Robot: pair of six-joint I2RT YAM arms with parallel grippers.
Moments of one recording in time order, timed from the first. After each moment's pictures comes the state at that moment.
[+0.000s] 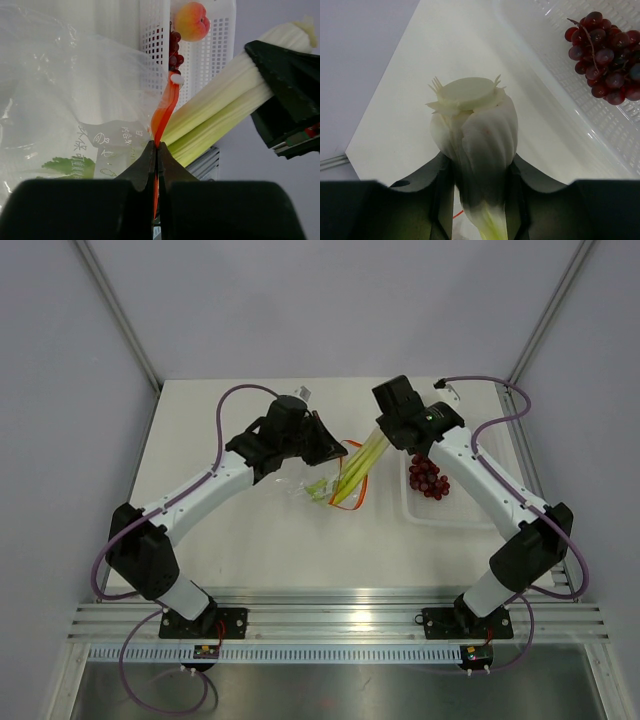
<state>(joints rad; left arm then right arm) -0.65 1.55 1.32 -0.33 0.19 -0.99 0.57 1.60 1.64 -0.90 0.59 1.34</state>
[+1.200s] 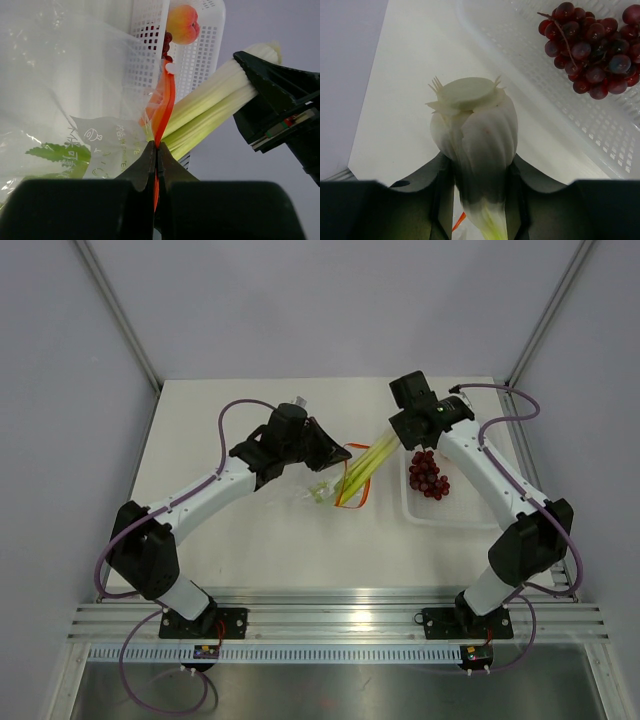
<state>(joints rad) -0.65 1.55 1.25 -0.24 0.21 -1.19 0.46 1.62 1.62 -0.95 0.47 1.41</state>
